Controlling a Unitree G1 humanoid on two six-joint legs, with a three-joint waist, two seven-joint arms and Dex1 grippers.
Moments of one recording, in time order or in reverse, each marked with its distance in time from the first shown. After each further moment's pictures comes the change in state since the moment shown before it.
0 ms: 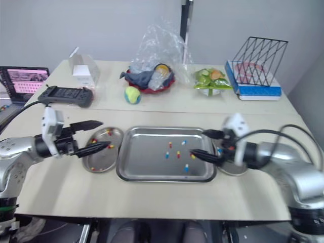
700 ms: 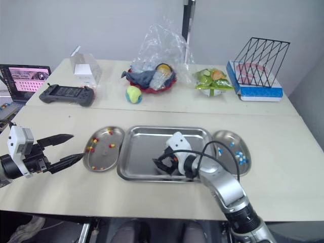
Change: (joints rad) left arm 0.238 0.027 0.178 -0.033 0.001 -0.056 0.009; right arm -0.005 0.309 0.299 0.049 -0.329 0.026 -0.358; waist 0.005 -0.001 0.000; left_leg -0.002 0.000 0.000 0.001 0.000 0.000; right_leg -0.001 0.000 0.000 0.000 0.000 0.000
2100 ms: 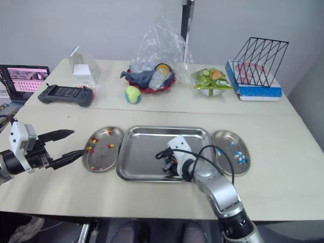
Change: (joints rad) left arm -0.048 0.000 -0.021 0.015 0.031 -0.013 0.014; right arm 0.031 0.076 -0.017 -0.042 -0.047 0.145 -0.112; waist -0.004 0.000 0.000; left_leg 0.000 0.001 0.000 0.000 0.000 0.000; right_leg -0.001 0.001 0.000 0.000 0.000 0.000
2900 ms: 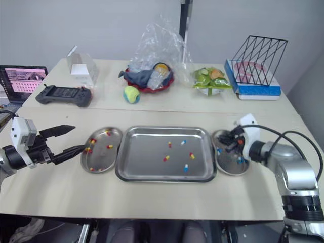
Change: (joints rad) left arm -0.068 0.000 -0.031 0.067 0.001 -0.022 -0.022; right arm -0.003 -0.485 -0.449 0.350 0.192 -0.224 0.494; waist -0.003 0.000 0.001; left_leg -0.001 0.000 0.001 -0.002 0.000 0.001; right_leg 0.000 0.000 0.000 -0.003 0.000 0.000
